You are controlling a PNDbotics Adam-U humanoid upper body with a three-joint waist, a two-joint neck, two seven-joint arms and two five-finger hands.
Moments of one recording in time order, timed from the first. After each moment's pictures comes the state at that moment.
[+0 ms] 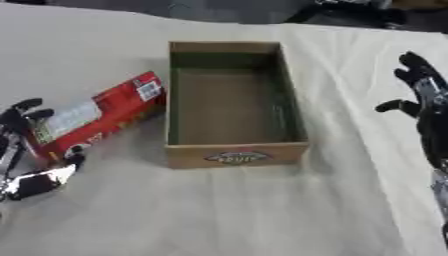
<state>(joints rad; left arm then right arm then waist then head) -0.33 0.48 -0.30 -1.62 -0.75 0.10 0.27 -0.13 -0.45 -0.23 -1.82 -0.10 -0.07 0.05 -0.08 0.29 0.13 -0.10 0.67</state>
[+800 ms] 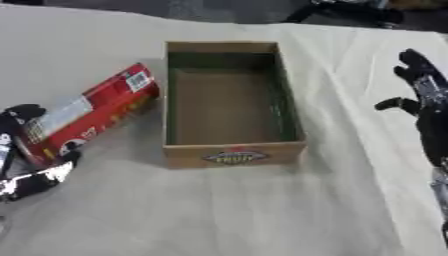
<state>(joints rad) -0.34 0.47 -0.30 -1.57 -0.57 0.05 0.39 -0.13 -0.45 -0.23 -1.82 -0.10 -0.07 0.06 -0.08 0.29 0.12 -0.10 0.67</state>
